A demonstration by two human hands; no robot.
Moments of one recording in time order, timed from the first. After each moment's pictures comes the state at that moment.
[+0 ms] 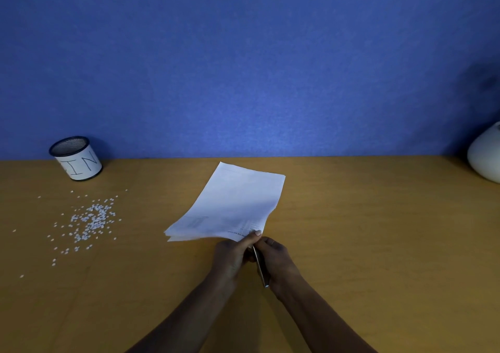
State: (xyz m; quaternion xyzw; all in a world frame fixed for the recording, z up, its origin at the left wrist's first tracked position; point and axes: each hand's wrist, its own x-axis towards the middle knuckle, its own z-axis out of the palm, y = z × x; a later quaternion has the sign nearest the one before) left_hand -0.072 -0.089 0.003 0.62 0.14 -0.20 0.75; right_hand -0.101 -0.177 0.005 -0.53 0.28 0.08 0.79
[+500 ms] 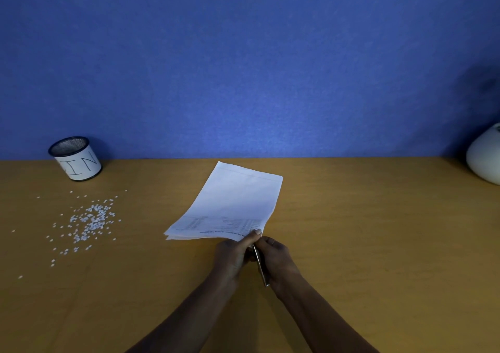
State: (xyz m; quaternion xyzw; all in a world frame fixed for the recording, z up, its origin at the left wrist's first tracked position) left_hand -0.070 -0.093 0.003 0.59 0.13 -0.20 0.77; right_hand -0.098 -0.180 0.000 -0.54 0.28 0.07 0.79
